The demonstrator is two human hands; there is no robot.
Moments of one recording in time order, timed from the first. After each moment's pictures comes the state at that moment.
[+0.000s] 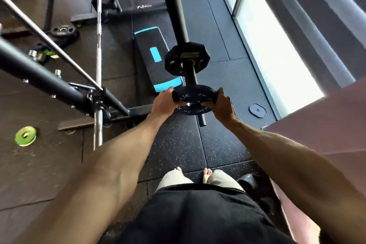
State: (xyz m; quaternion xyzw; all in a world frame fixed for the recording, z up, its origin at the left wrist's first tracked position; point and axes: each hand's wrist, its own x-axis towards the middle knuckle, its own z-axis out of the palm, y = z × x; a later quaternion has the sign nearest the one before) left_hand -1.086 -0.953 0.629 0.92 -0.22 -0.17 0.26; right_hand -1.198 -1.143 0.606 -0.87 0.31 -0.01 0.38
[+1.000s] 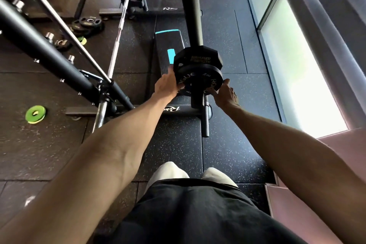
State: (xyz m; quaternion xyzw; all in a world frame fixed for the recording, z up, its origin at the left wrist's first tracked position) left_hand -1.027 -0.995 0.620 0.96 -0.12 -0.09 0.23; right_hand -1.108 -1.194 0.582 -0.89 0.29 0.04 0.34
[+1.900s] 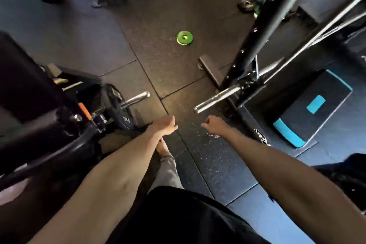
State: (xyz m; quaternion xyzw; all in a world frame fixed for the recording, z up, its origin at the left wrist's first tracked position) left_hand -1.263 -0.531 0.555 0.85 0.34 -0.31 0.28; right_hand -1.111 -0.697 0.554 -0.86 -0.25 0.45 0.09
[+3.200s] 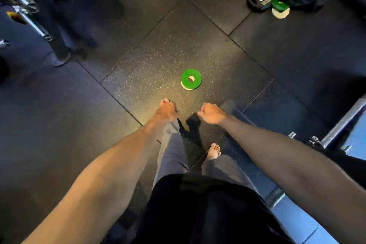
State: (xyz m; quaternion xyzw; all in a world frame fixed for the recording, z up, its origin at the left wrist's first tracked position) left_hand -0.703 0.101 0.454 0.84 0.29 -0.37 0.27; right_hand -0.618 -0.074 0.460 -0.84 -0.16 0.51 0.09
